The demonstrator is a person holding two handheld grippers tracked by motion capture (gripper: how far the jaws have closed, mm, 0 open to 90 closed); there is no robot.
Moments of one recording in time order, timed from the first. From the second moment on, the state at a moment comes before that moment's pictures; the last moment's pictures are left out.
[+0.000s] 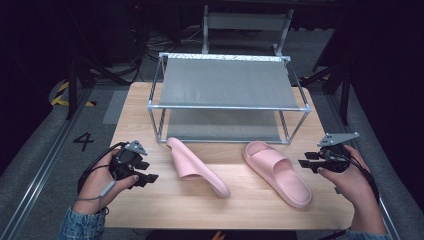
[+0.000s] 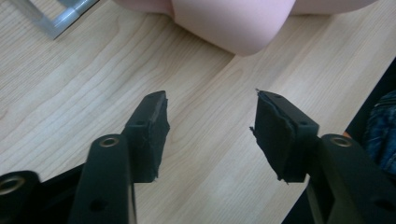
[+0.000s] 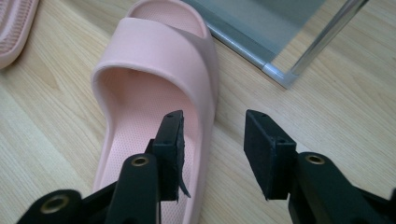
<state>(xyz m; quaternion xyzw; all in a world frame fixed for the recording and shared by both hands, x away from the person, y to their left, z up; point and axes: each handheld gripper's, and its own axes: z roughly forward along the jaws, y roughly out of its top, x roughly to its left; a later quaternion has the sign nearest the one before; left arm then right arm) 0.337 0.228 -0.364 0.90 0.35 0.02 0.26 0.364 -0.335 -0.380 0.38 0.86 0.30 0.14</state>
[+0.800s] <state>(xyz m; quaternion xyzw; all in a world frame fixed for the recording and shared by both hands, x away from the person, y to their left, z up) 0.353 0.174 -0.362 0.90 0.31 0.02 0.29 0.348 -0.351 -0.391 0.40 0.86 0.29 0.13</state>
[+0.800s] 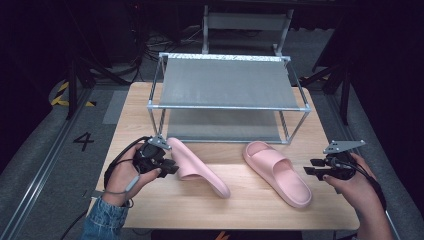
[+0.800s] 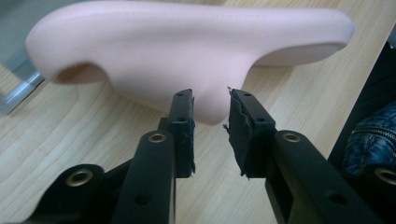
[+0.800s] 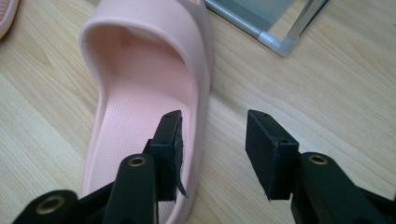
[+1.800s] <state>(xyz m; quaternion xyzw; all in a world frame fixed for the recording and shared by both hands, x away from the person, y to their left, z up) 0.377 0.133 -0.381 0.90 0.27 0.00 0.33 0.330 -0.367 -0.400 0.42 0.86 0.28 0.13</state>
